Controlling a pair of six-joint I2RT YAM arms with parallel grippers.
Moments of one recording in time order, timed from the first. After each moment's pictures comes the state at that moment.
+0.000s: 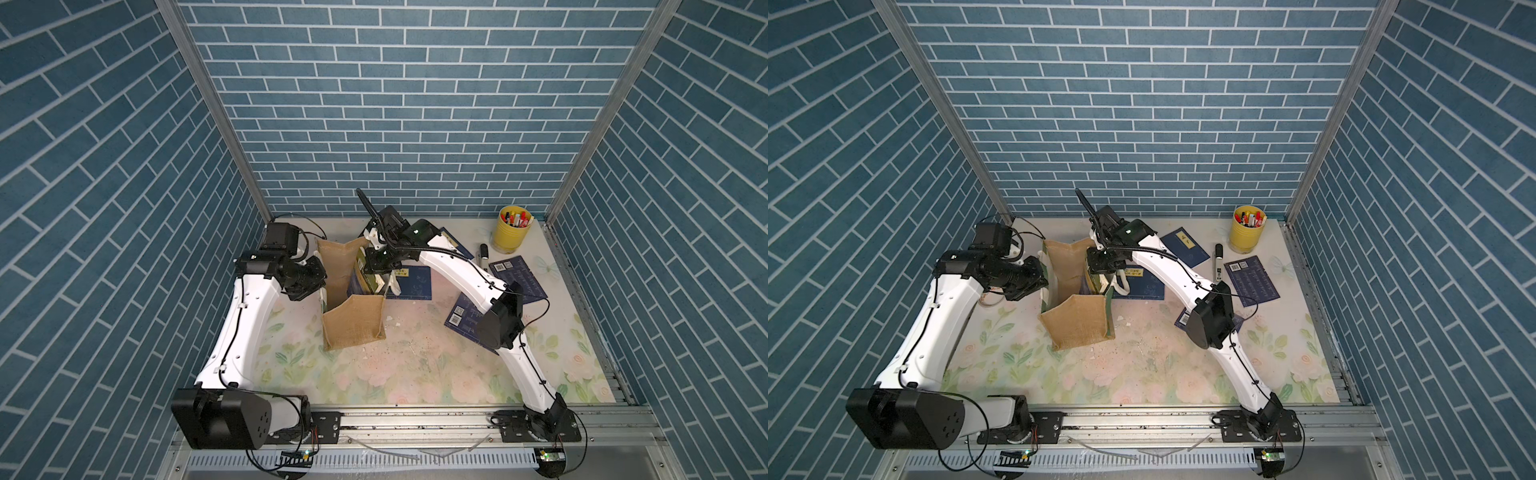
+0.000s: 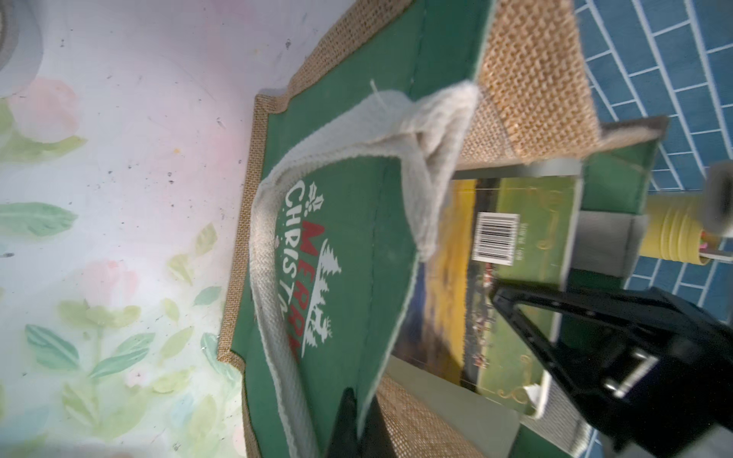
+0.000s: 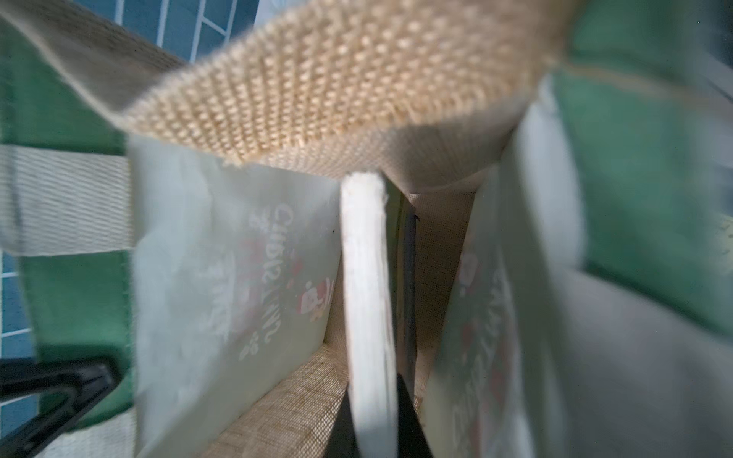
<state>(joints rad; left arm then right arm) -0.03 1.30 1.36 -1.17 0.25 -0.59 0.89 2.32 2.49 -1.11 -0.30 0.50</state>
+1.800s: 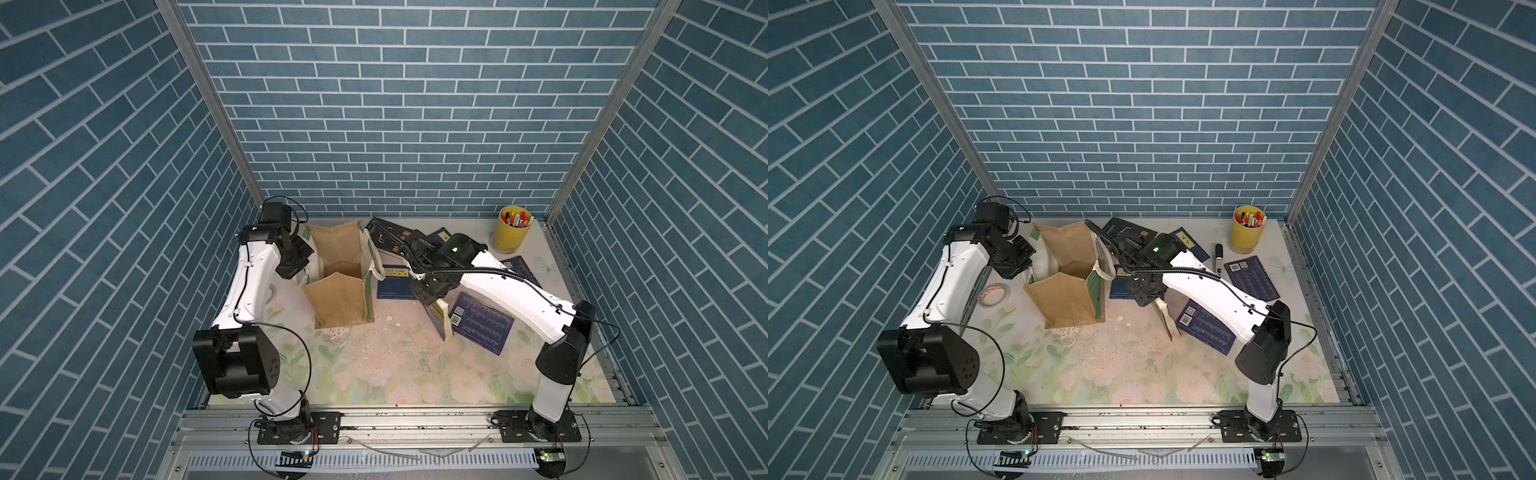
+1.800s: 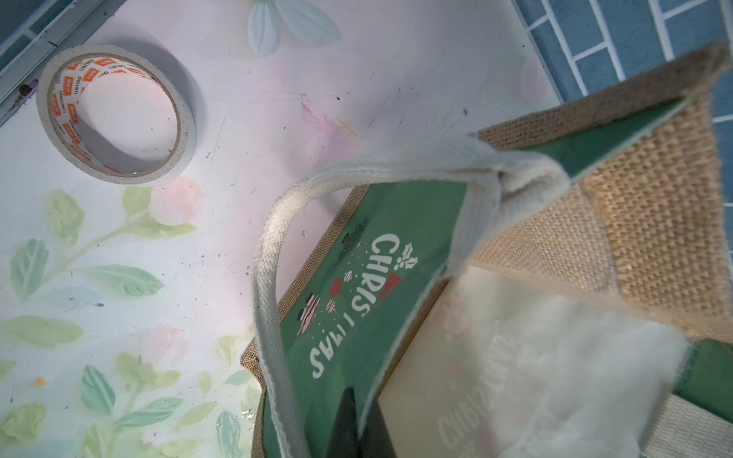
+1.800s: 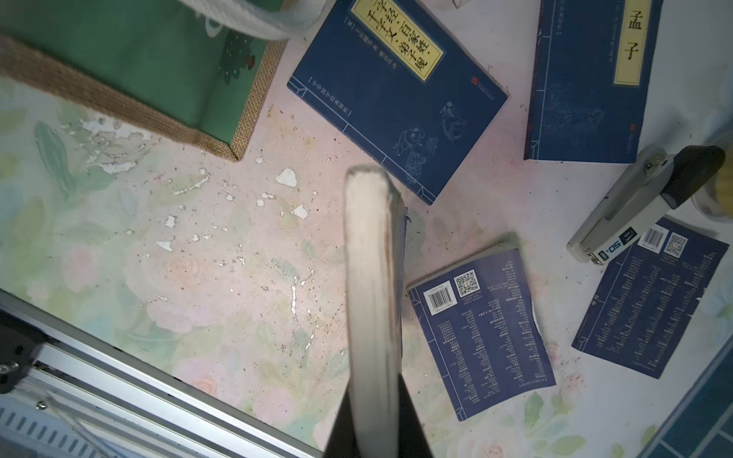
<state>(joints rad) 0.08 1.59 1.57 -1.10 0.07 -0.75 0.99 1.85 1.94 -1.39 0.18 0.23</state>
